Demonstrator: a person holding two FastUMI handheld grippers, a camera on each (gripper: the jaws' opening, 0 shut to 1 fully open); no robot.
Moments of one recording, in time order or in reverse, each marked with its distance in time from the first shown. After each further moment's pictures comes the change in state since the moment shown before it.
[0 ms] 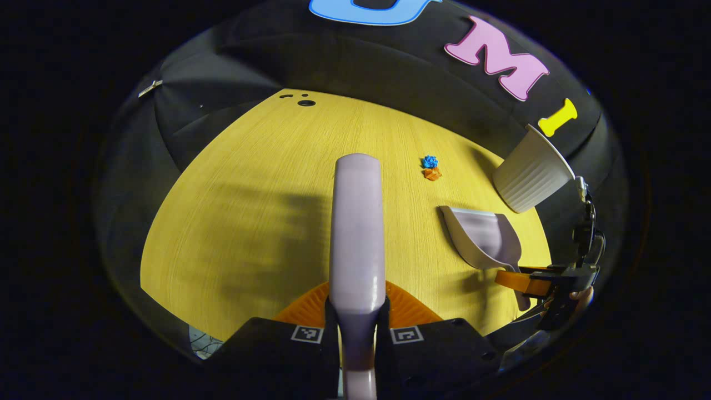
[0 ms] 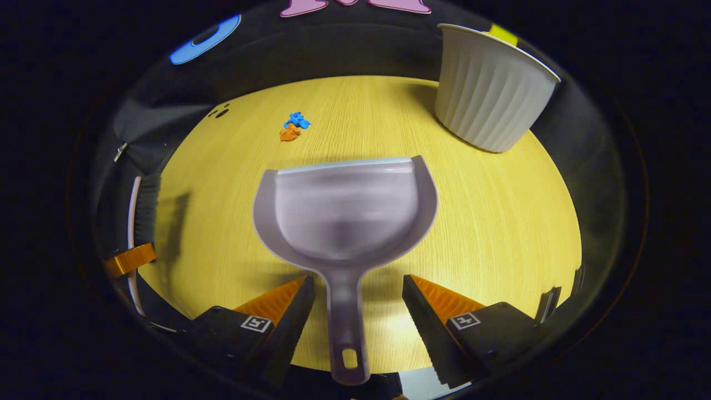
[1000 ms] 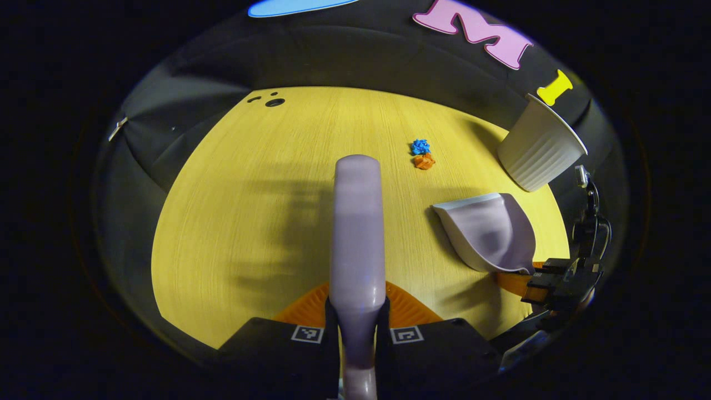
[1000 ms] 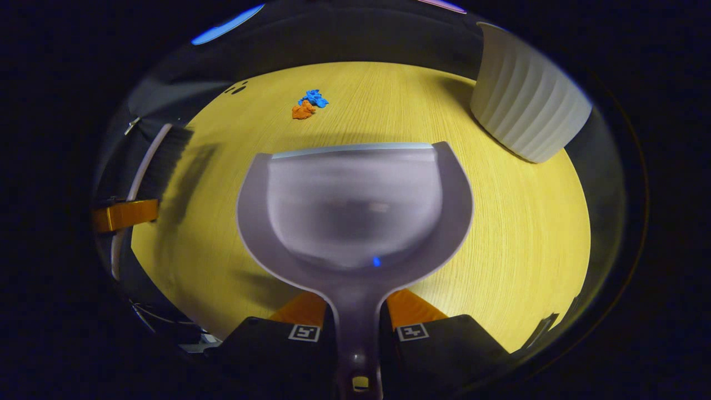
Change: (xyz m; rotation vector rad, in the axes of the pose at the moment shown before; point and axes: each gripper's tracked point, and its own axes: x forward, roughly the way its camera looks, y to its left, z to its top) left arm 0.042 -0.029 0.033 0.136 0.103 0.051; right arm 0.026 -0.003 -0.002 -0.131 0.043 0.075
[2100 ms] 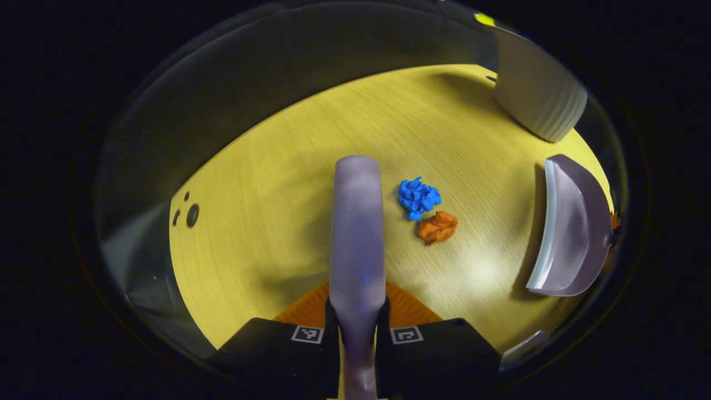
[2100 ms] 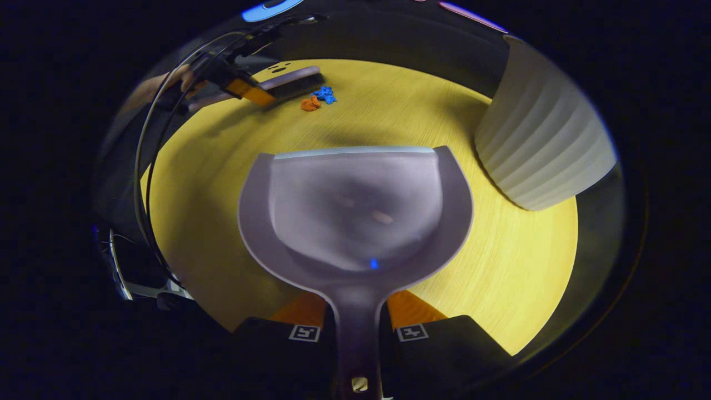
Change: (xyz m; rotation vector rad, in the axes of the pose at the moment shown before) left arm 0.143 -0.036 0.163 0.632 0.109 0.054; right arm -0.020 -0.085 0.005 -0.304 0.041 0.110
